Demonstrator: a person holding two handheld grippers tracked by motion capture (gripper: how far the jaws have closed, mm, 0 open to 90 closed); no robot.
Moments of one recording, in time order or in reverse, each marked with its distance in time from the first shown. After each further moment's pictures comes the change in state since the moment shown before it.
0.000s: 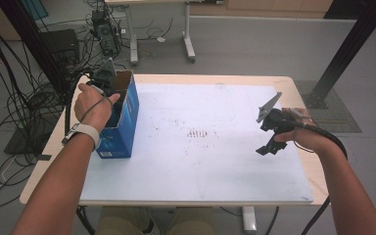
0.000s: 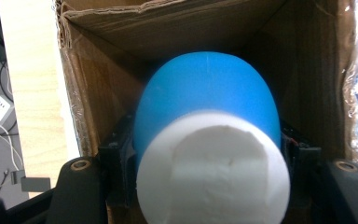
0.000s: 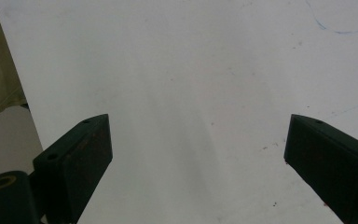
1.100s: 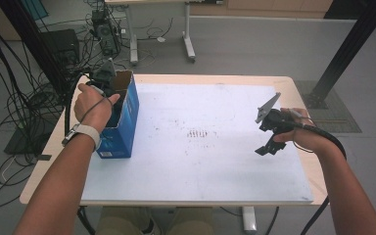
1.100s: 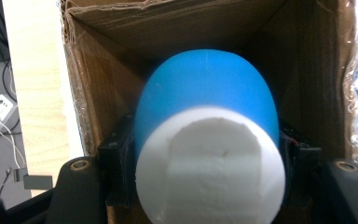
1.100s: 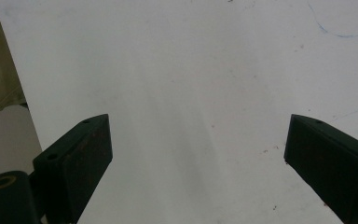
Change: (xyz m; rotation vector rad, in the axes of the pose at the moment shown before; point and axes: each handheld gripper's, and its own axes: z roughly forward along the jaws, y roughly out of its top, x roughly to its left) left arm 0.000 -0.002 -0.002 0.000 0.008 -0.002; right arm 0.001 0.001 0.002 -0.002 -0.001 -0.015
